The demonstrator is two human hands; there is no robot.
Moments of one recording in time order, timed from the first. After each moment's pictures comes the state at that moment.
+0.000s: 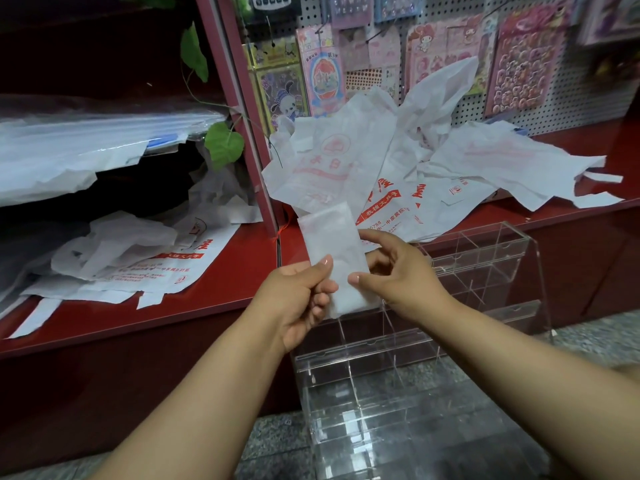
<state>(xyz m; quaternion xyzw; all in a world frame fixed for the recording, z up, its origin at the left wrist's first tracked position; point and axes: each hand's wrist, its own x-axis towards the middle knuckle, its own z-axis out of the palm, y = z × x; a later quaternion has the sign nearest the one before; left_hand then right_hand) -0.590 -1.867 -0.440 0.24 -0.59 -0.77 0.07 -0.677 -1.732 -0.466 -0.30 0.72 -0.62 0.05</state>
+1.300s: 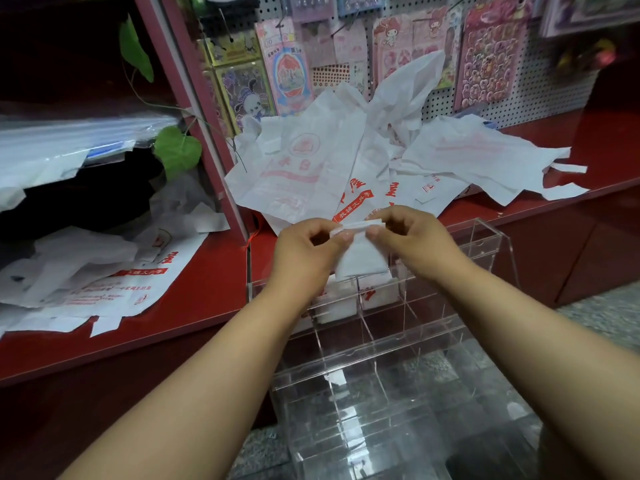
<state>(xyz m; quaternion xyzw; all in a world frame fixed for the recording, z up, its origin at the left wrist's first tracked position) -0.662 -1.850 -0.438 0.08 -0.79 -0.56 0.24 -0.738 -1.697 -0.447 -0.27 0.74 -0.61 0.01</state>
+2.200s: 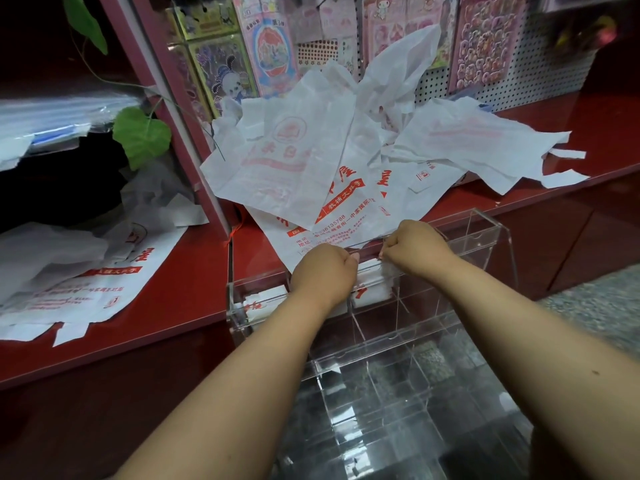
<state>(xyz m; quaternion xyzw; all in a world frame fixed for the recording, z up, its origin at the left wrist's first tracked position) -0.721 -1.841 -0.495 0.13 -0.96 -0.24 0.06 -0.803 -1.700 -0.496 -0.21 0.95 -0.23 0.00</state>
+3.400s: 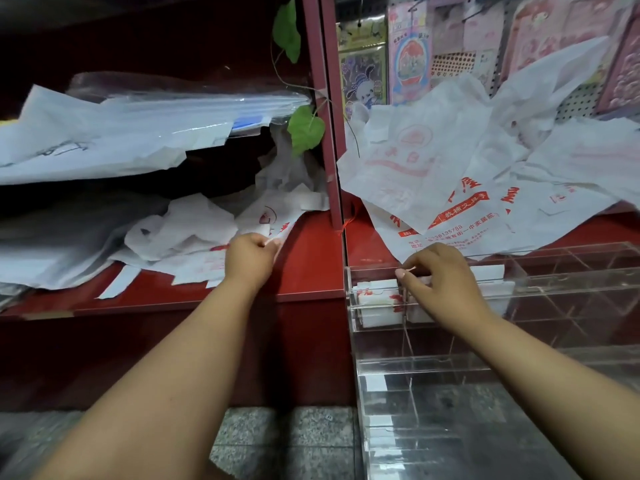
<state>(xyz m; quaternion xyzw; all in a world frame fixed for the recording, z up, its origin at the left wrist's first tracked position) -0.592 -2.056 -0.469 0.39 -0.81 -0.33 0.29 -0.715 -1.795 -0.513 -0.36 0.85 -0.37 -0.14</state>
